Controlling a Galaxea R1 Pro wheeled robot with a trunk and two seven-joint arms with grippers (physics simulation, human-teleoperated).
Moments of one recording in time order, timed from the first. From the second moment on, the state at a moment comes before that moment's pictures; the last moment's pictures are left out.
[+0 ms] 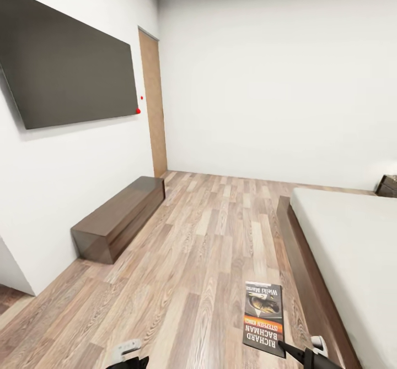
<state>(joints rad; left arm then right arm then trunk) -0.48 0.03 -0.29 -0.02 0.56 -0.10 -0.20 -0.39 -0.33 -0.03 -0.16 -0.50 0.18 1.24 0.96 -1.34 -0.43</state>
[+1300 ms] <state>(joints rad) -0.48 0.03 -0.29 -0.02 0.56 -0.10 -0.20 -0.40 -0.33 -0.04 -0.16 -0.50 0.18 1.24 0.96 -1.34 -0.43</state>
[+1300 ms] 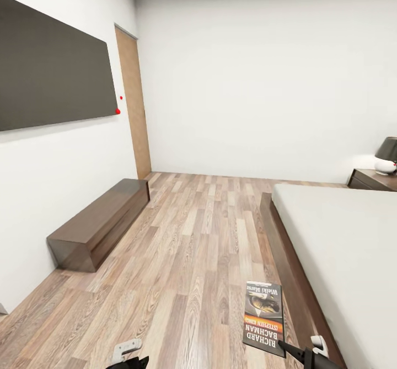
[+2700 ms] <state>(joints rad) -0.48 0.03 -0.29 -0.02 0.56 -0.10 -0.20 -0.40 -0.33 -0.04 -0.16 -0.50 0.18 1.24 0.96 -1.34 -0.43</state>
